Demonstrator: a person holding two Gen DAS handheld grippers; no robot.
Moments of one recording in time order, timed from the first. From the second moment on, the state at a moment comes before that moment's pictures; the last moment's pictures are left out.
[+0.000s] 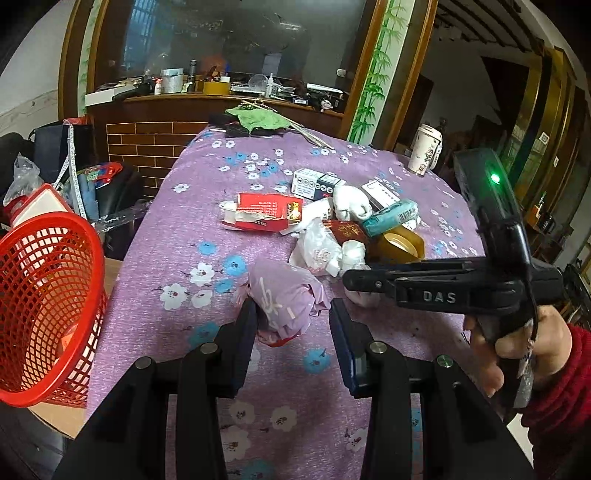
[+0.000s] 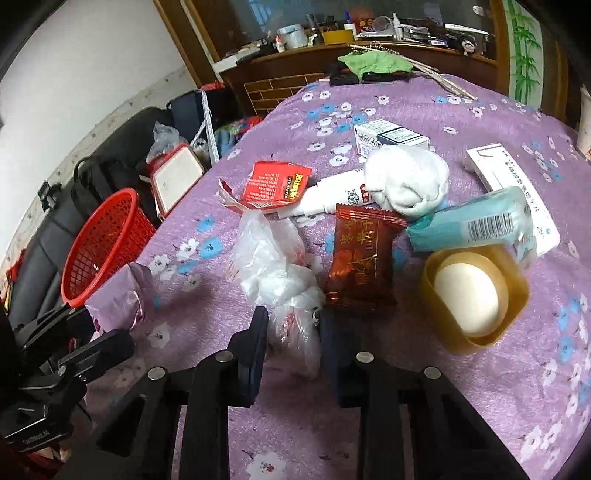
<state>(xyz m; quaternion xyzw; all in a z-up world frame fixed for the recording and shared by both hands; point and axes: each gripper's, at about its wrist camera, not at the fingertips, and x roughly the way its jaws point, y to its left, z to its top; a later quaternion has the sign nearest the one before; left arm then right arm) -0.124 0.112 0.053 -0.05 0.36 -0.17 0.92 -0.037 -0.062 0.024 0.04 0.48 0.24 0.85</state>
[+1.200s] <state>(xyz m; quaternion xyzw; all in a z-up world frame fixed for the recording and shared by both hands) -0.140 0.253 0.104 -0.07 0.30 0.00 0.95 -0.062 0.058 0.108 0.00 0.40 0.35 0.84</state>
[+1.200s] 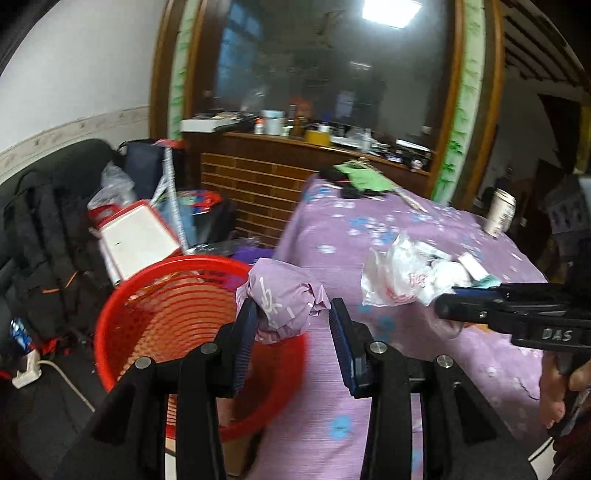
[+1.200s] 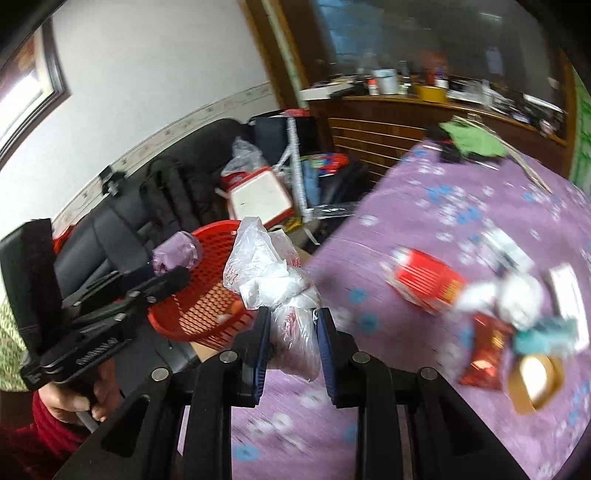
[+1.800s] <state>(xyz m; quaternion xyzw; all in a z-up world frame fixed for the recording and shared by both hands) -0.135 0.321 0.086 -0.11 0.30 0.06 0.95 -0.030 0.159 0.090 -0.02 0.41 0.39 0.82</state>
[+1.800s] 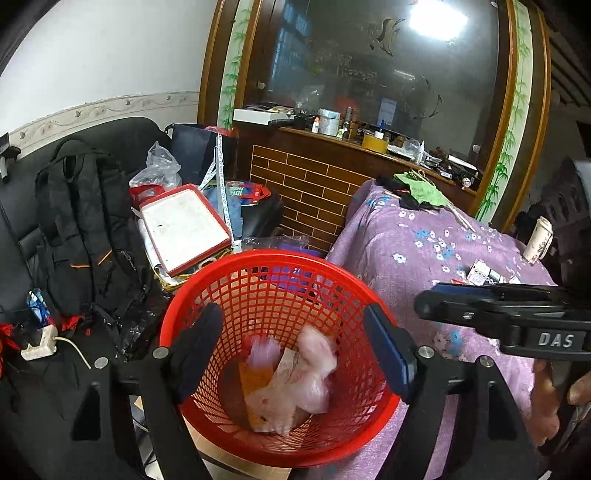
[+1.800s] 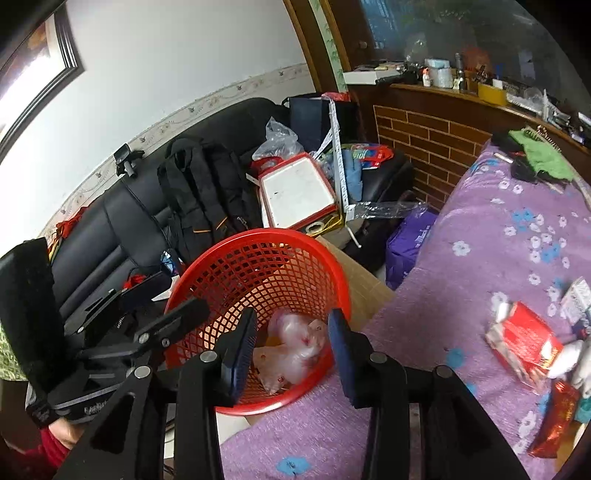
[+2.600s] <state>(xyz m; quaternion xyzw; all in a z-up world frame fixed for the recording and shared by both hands) -0.136 0.140 0.099 -0.01 0.31 -0.09 0.95 -0.089 -0.078 0.086 0.08 0.39 0.25 0.88</state>
